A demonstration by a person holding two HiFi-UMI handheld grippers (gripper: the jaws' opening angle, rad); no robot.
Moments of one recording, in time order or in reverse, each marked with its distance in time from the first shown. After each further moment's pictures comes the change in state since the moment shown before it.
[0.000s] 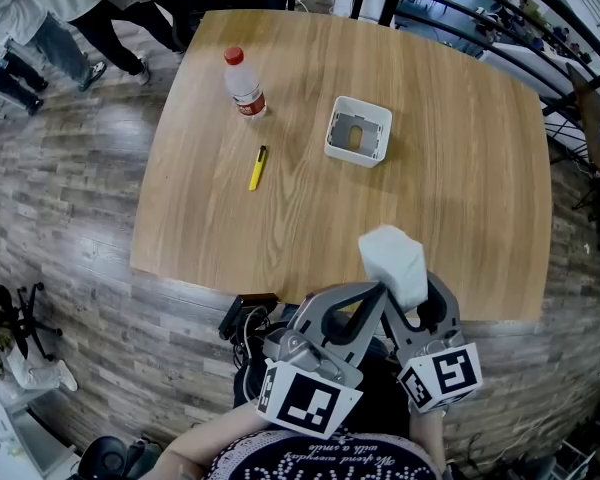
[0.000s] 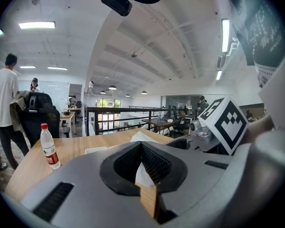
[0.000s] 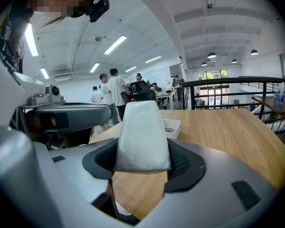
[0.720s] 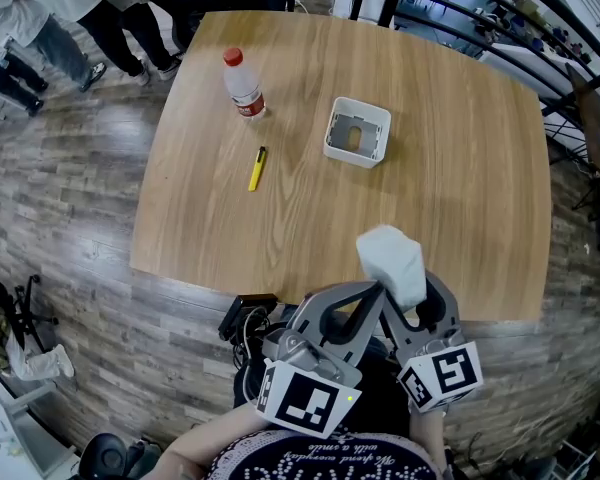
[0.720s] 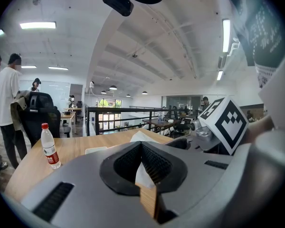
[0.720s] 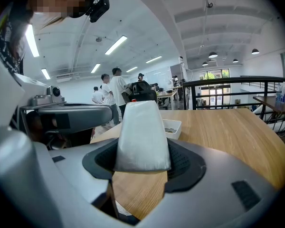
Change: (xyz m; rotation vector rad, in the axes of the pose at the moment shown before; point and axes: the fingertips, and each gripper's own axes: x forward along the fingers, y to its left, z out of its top) left arm 0.001 0.002 0.001 -0.006 -0.002 0.008; right arm 0.001 0.000 0.002 -0.003 0.000 0.015
